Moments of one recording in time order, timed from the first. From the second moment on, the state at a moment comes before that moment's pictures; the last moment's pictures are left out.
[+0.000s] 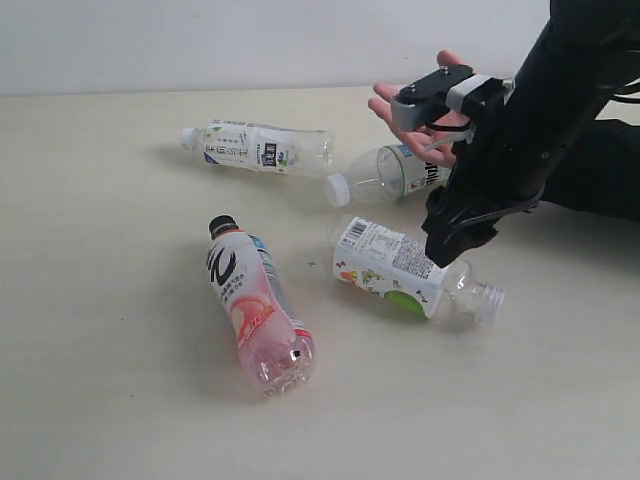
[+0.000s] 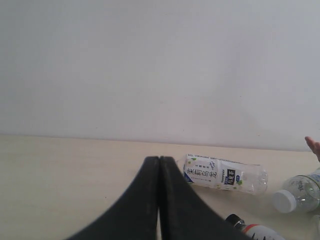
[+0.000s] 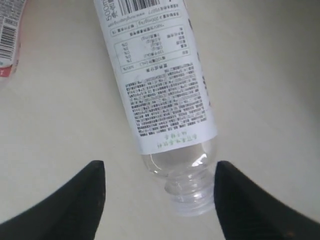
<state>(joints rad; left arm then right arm) -0.04 0.01 0.00 -0.03 0.04 -0.11 0.39 1.70 -1.12 0.22 0.97 -0.48</state>
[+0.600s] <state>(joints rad) -0.04 0.01 0.00 -0.03 0.04 -0.11 0.58 1.73 -1.13 -0.10 0.83 -0.35</state>
